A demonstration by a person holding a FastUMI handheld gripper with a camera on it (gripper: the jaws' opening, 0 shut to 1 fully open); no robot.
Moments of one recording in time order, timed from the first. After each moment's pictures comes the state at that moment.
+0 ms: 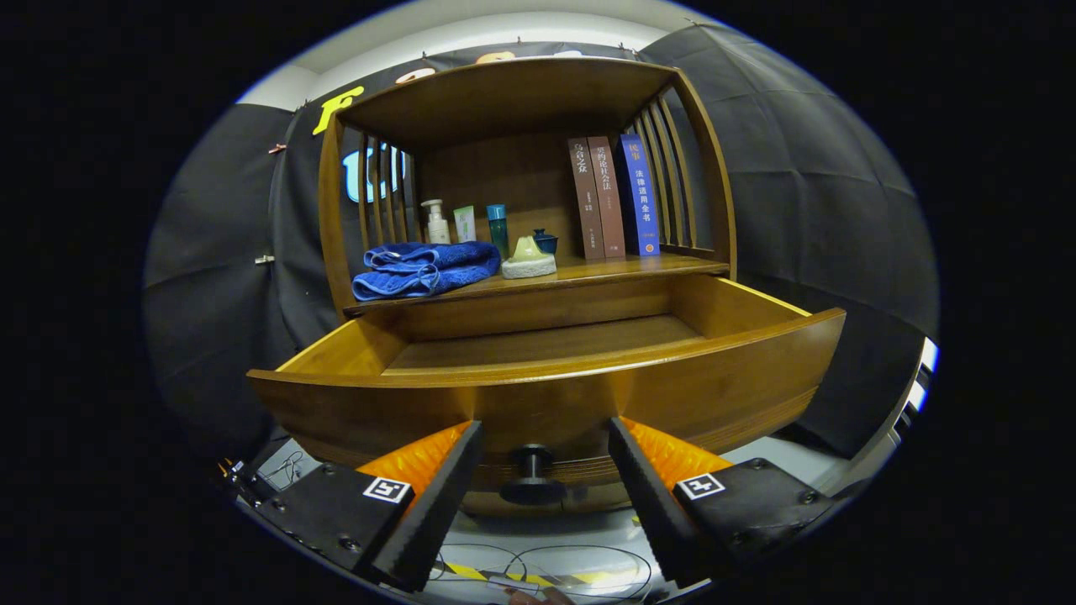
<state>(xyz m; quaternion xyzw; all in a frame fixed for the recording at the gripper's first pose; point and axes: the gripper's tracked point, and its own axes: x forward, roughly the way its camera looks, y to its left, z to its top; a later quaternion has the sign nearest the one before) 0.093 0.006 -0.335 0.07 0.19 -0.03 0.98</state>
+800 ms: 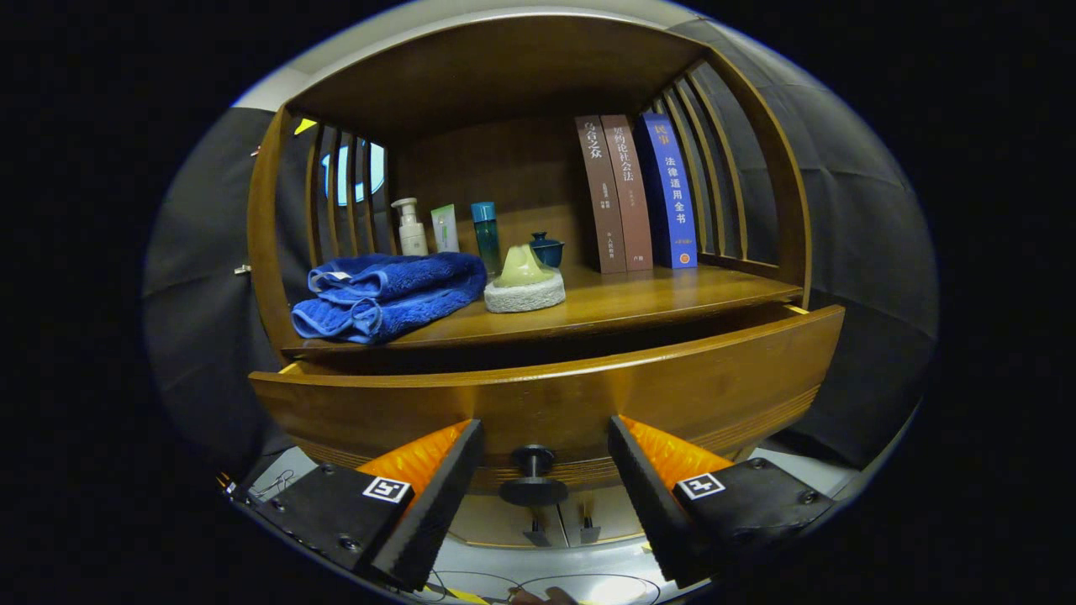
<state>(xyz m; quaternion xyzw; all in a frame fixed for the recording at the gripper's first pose) 0.221 0.000 -0.345 0.08 0.19 -0.04 0.98</state>
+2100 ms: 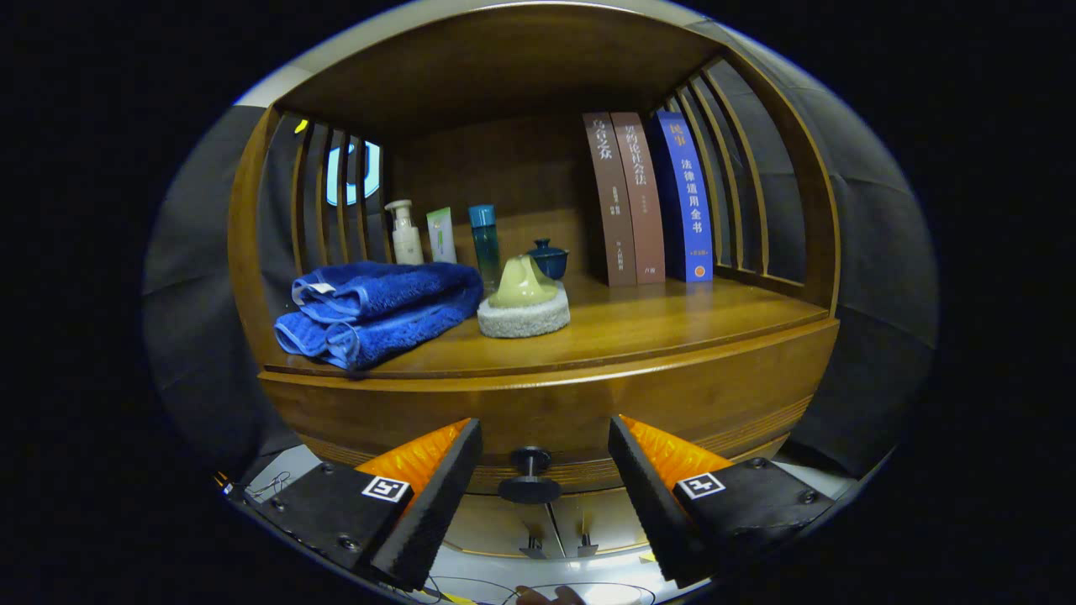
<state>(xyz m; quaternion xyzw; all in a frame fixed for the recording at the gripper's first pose) 0.241 -0.005 -0.325 0.07 0.18 -0.03 0.98</state>
